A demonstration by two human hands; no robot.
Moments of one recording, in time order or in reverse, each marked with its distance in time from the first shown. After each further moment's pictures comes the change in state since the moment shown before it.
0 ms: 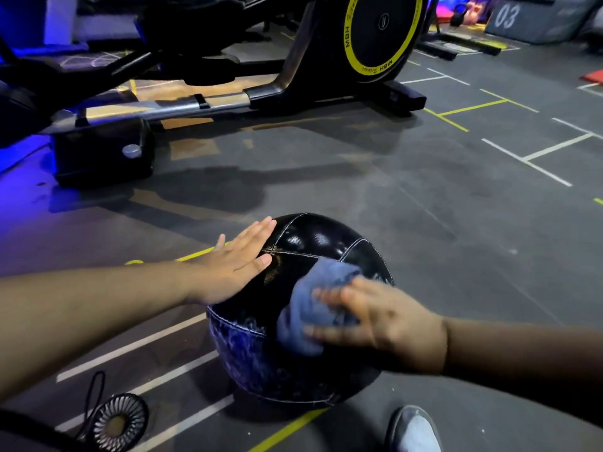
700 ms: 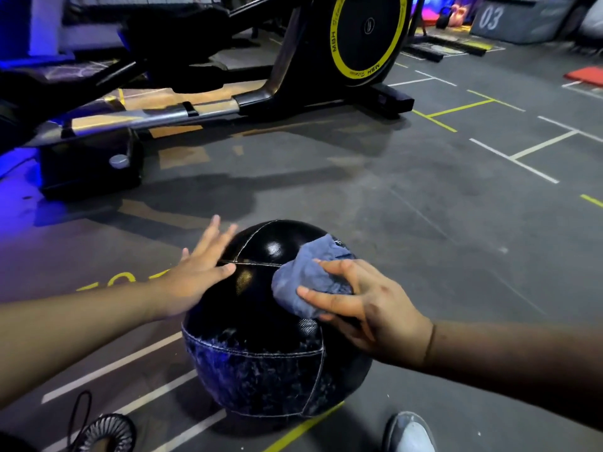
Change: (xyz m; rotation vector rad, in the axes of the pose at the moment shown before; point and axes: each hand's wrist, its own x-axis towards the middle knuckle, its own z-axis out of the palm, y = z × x) left_hand -0.006 -0.029 0.000 -0.320 0.194 -0.044; right_hand 0.002 0.003 0.010 0.036 0.157 0.423
